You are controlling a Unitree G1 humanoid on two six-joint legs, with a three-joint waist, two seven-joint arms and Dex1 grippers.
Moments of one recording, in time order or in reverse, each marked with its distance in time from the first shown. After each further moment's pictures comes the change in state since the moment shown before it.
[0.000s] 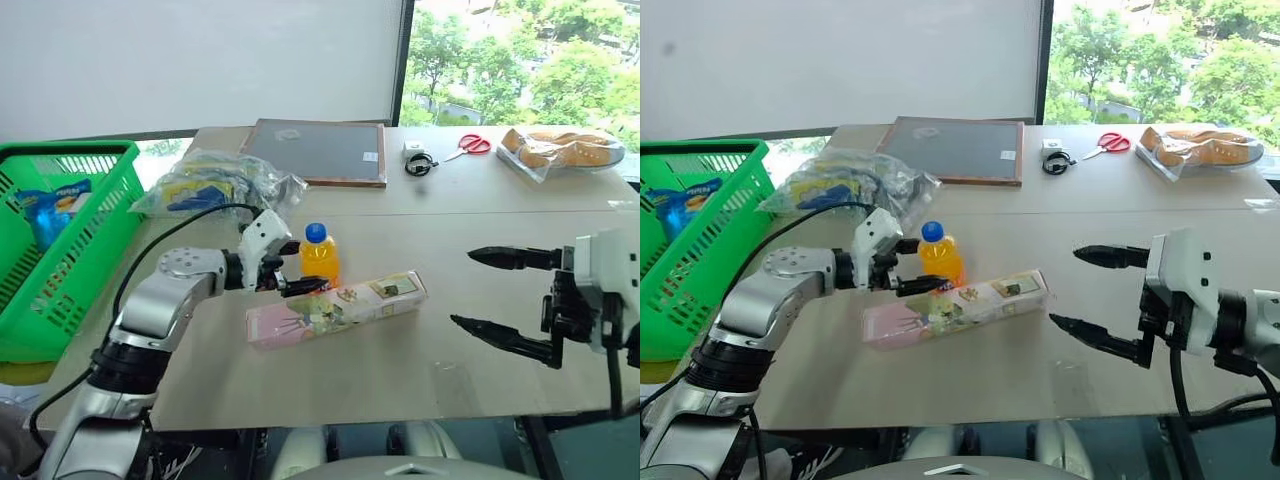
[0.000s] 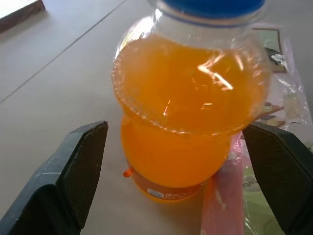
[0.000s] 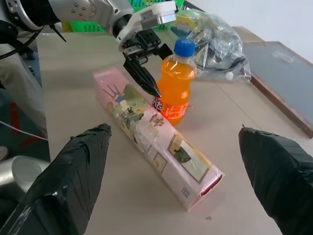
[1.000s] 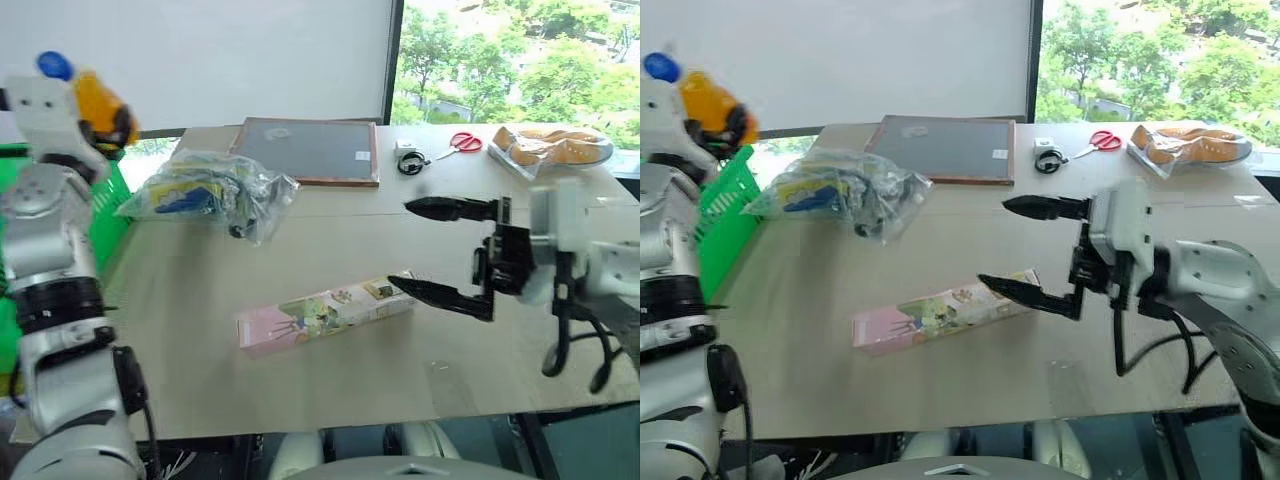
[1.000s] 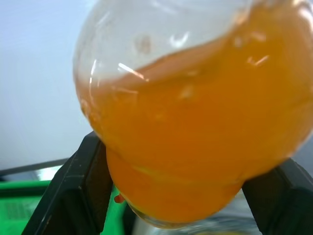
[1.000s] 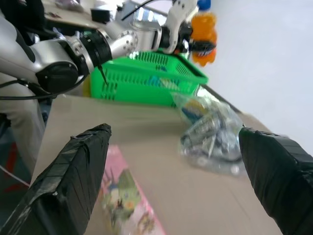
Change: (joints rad) left arm -0.340 0.147 0.529 0.585 0.207 -0.321 0.700; right arm -0.556 0.278 0.446 0.119 -0.122 -0.074 -0.082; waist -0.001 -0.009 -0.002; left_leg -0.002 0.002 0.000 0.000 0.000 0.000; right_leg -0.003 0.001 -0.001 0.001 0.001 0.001
